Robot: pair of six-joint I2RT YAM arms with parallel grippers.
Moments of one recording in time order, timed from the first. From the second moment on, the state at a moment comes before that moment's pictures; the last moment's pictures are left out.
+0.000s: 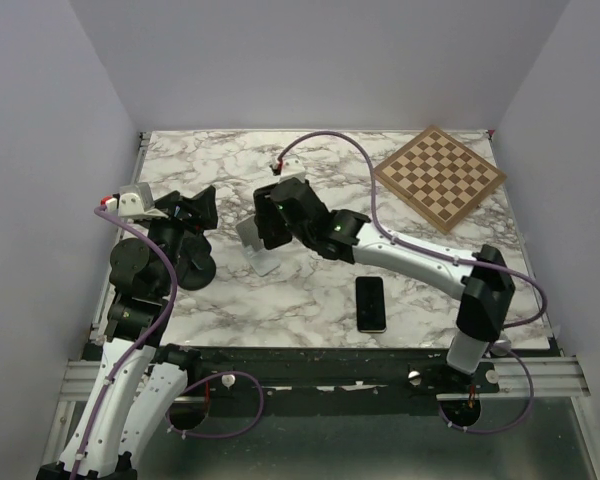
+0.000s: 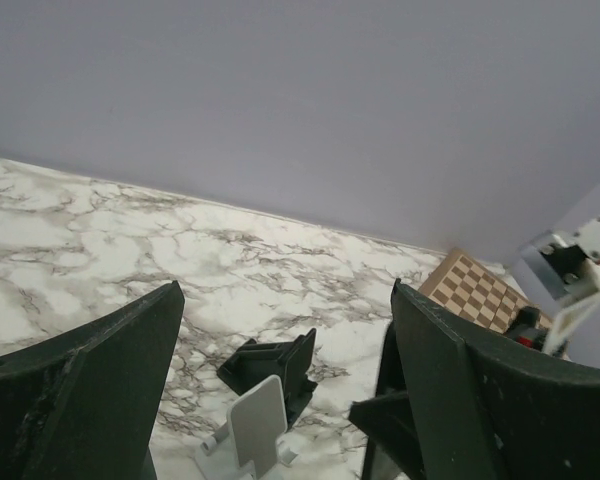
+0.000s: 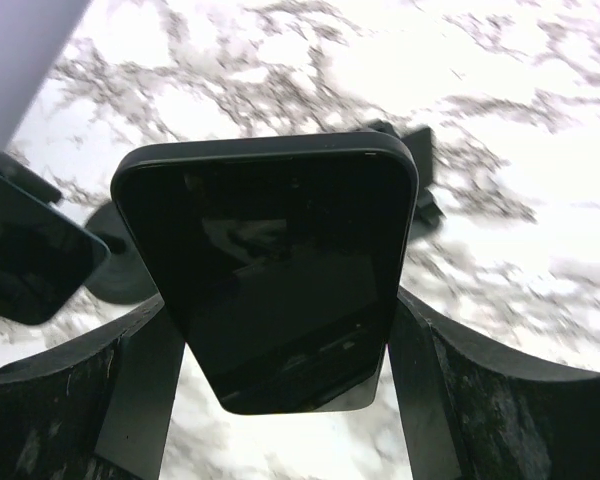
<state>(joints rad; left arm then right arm) -0.24 0.57 0.73 0.01 -0.12 -0.39 1.03 1.82 1.60 -0.28 0.41 0.42</state>
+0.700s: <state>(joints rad) -0.24 0.59 0.73 0.02 -0.11 -0.40 0.72 1.11 1.03 -0.78 0.49 0.66</state>
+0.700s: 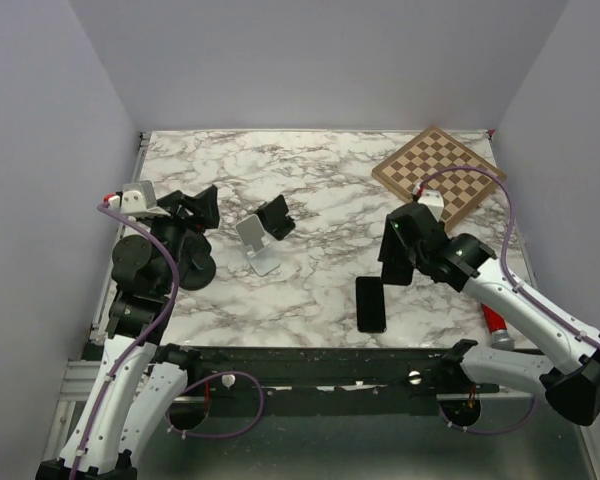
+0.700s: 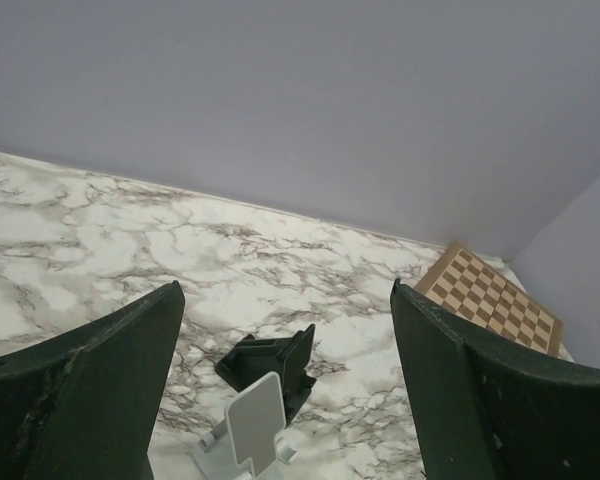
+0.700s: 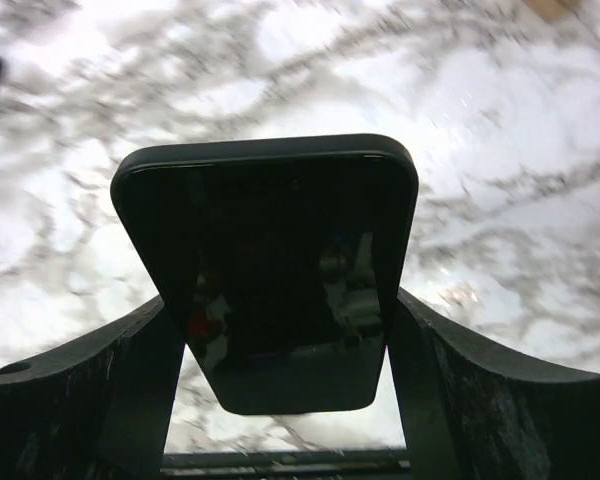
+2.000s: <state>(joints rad) -0.27 0.57 0.73 0.02 -0.10 -0.41 0.64 1.60 1.01 -1.03 0.40 0.73</state>
